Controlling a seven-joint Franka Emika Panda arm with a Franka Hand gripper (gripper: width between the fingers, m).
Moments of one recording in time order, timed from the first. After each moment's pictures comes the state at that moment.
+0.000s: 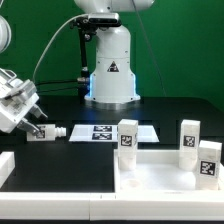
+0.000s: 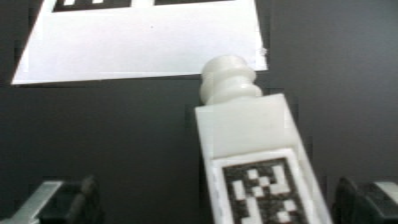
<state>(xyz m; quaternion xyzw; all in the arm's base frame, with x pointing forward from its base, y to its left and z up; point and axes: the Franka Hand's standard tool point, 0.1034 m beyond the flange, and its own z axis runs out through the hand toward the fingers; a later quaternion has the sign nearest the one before) 0.328 -0.193 0.012 -0.62 0.67 0.30 0.28</state>
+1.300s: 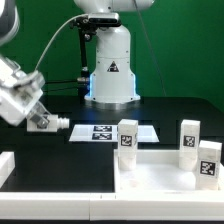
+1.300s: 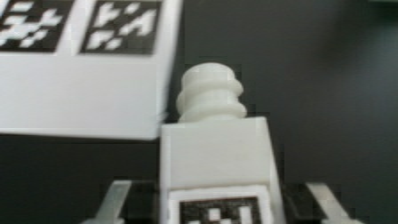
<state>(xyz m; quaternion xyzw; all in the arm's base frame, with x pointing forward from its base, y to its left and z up) 0.424 -0.162 0.076 -0.69 0.63 0.24 0.28</state>
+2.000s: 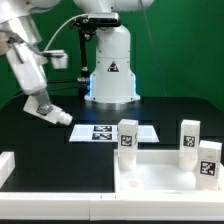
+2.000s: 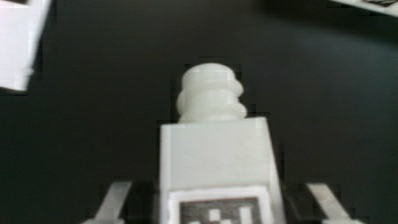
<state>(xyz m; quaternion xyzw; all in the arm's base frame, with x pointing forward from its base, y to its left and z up) 0.509 -0.133 0.114 -0.77 0.61 0.06 0.17</state>
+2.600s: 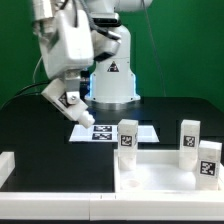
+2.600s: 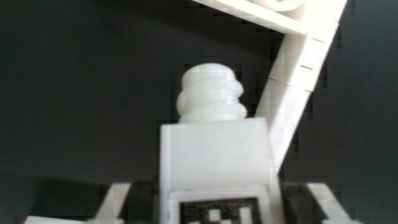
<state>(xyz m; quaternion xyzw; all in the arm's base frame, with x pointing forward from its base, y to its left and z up) 0.577 -0.089 0.135 -0.80 0.59 -0.09 0.10</state>
